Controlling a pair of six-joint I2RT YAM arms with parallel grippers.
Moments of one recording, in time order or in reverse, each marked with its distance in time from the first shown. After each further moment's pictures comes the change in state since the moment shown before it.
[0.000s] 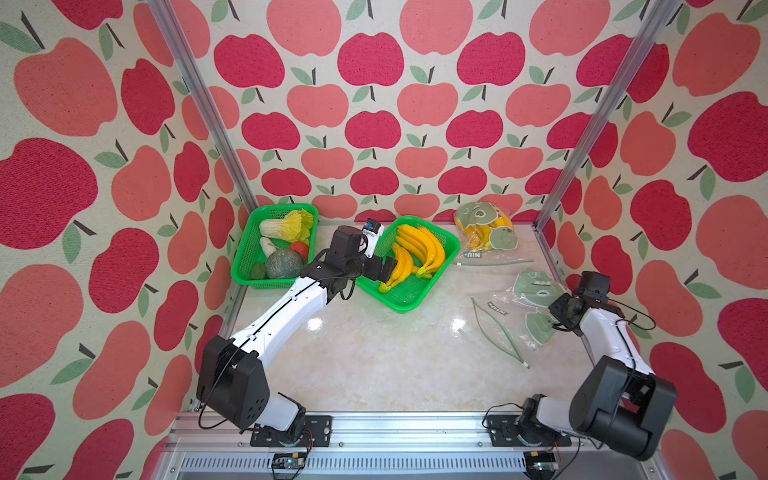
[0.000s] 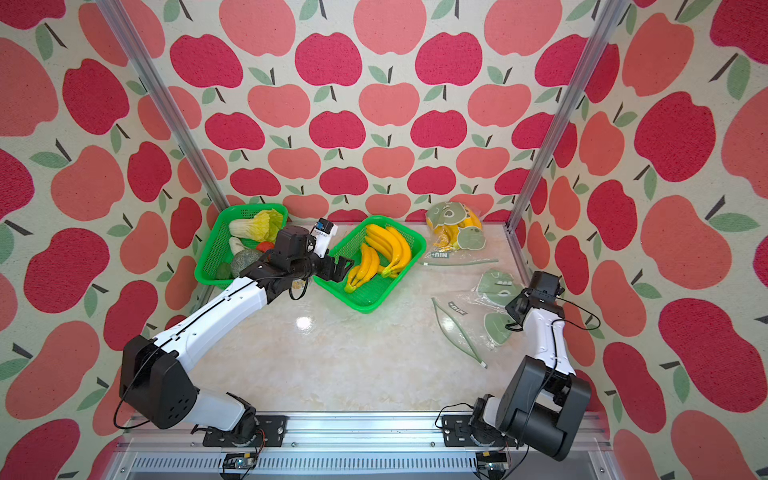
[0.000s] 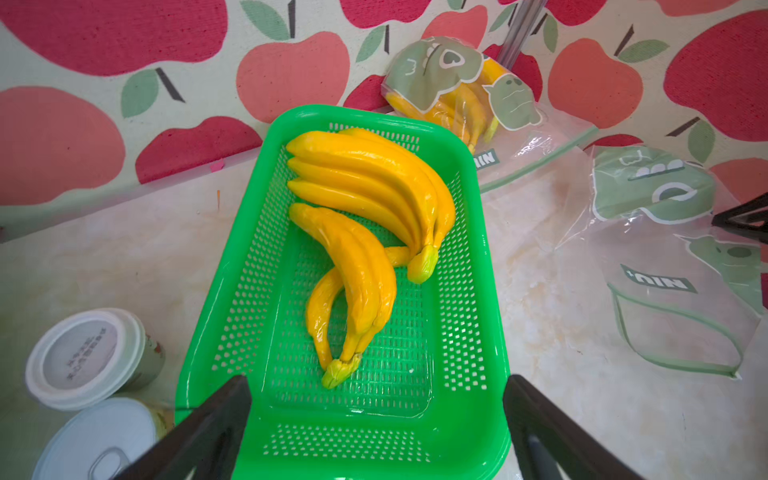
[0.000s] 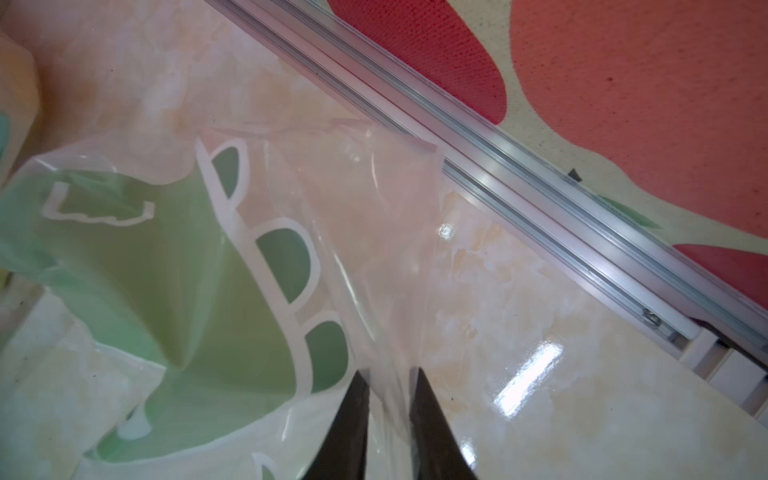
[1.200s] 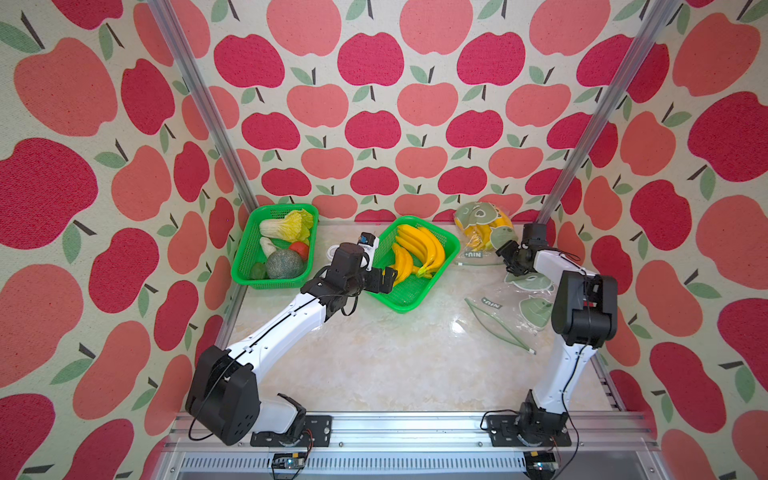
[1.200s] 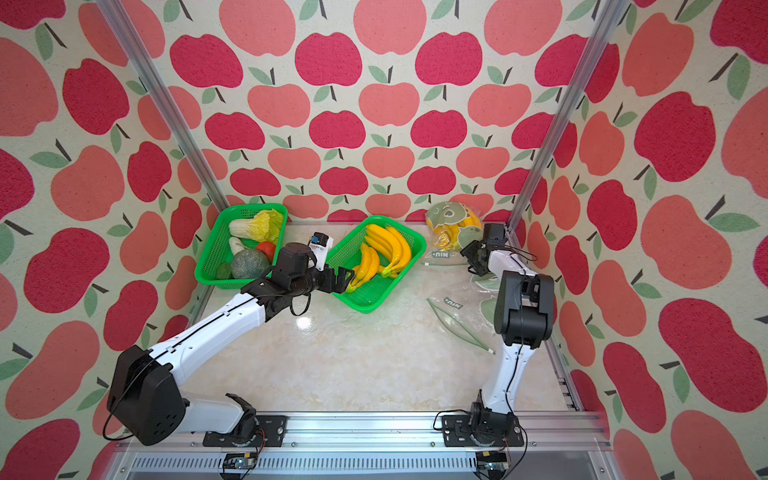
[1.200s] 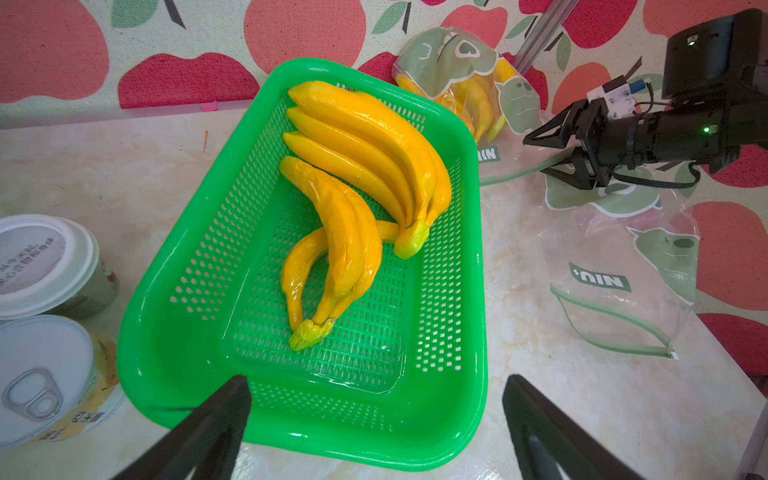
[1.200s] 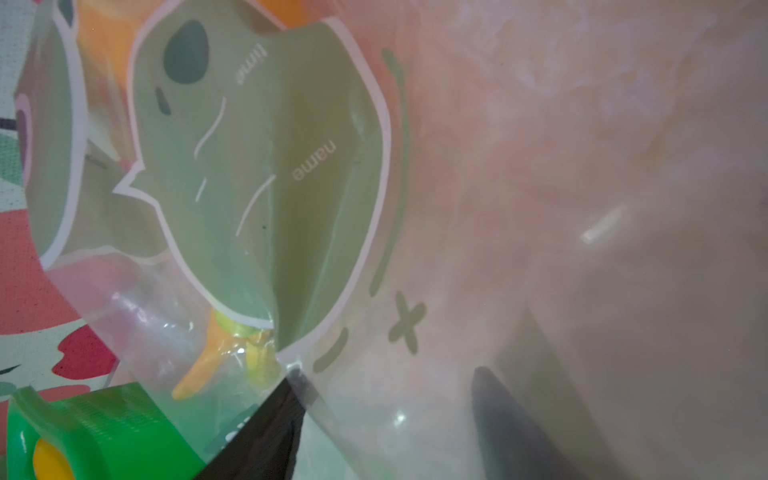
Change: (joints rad) left arm -0.089 -0.052 -0.145 0.107 -0.062 -0.155; right arm 0.310 0.736 0.603 0.256 -0.249 0.304
